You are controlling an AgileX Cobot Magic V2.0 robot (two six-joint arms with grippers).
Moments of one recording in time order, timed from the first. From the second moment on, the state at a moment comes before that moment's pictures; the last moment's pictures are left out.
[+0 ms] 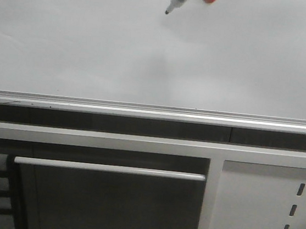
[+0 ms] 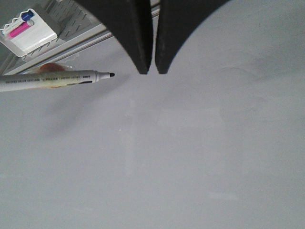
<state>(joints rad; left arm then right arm) -0.55 0.86 -0.67 -1.41 0.12 1.25 0.72 0.91 -0.60 0.60 -0.15 -0.71</state>
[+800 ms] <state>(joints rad) -0.55 0.86 -0.67 -1.41 0.16 1.25 0.67 1.01 -0.60 0.59 -0.03 -0.71</state>
